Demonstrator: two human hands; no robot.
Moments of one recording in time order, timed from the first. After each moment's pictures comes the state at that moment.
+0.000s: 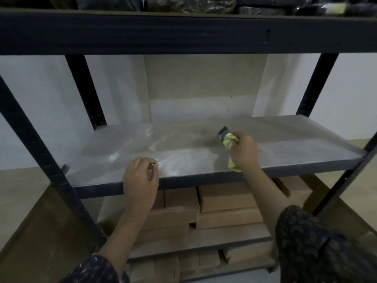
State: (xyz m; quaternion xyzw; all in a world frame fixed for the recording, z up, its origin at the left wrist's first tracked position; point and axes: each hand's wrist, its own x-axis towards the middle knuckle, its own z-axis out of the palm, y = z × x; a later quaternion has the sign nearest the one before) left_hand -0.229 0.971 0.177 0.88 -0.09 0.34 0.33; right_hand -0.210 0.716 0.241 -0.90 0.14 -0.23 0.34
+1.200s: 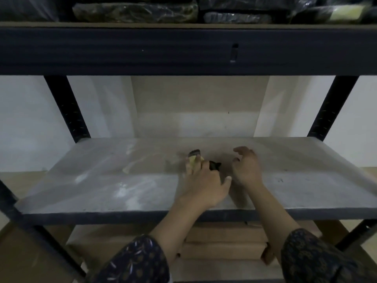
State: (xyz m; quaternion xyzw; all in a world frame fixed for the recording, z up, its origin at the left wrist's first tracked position) left_hand -0.164 0.755 0.230 0.98 -0.17 0.00 0.09; right_hand -0.128 0.621 0.221 -0.91 0.12 -0.17 0.36
